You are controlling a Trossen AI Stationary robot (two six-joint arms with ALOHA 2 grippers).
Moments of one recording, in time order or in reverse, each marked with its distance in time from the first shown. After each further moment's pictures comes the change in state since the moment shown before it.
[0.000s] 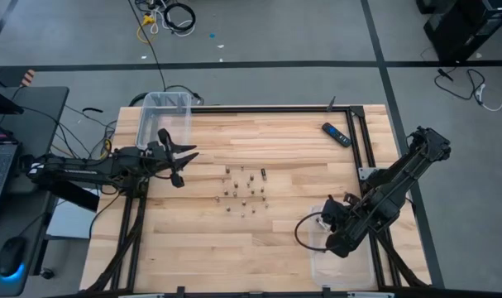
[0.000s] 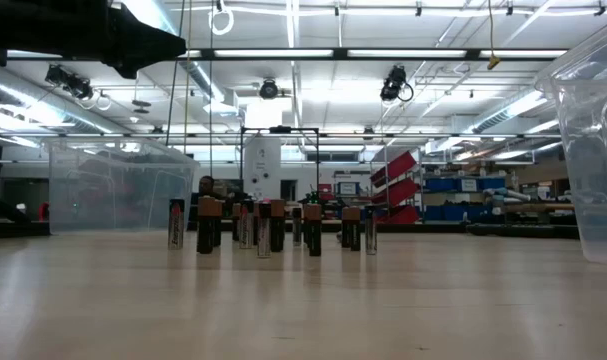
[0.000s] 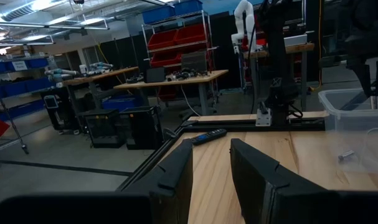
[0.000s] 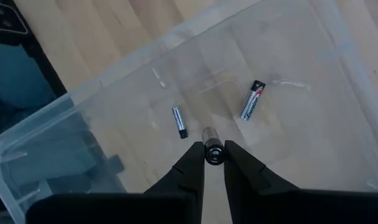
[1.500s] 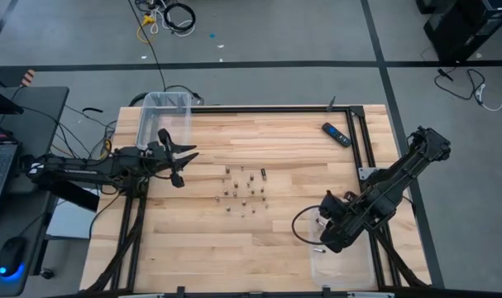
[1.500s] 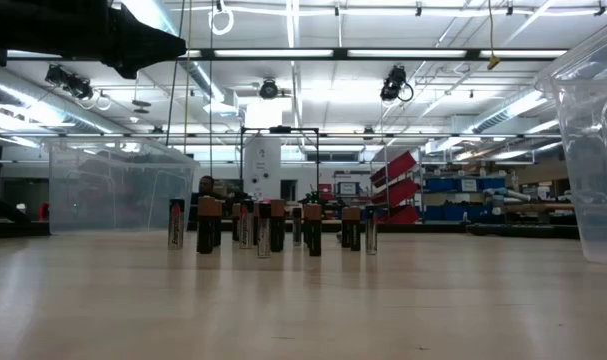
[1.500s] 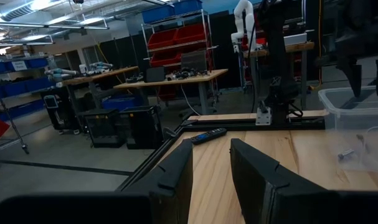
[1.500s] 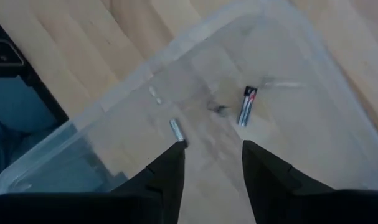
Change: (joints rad) left arm 0.000 0.000 0.000 -0.003 0.001 0.003; right arm -0.041 0.000 0.000 -0.007 -0.002 0.072
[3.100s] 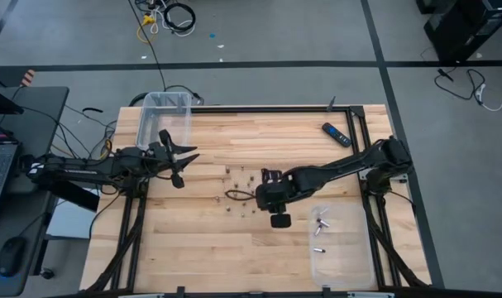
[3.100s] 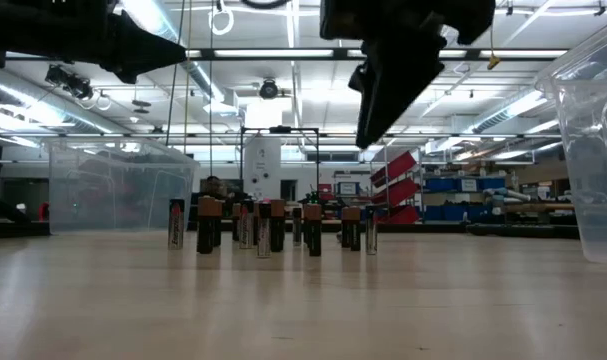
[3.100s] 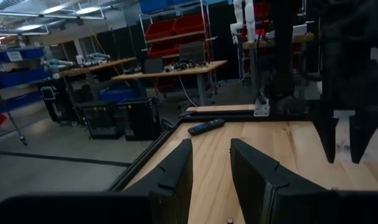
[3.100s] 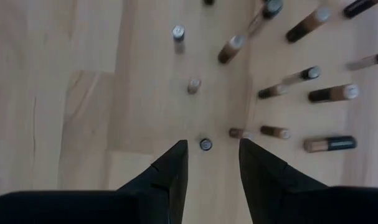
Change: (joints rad) left arm 0.000 0.000 0.000 -0.043 0.000 -0.022; right arm -0.490 0.422 0.163 0.416 -0.009 -1.244
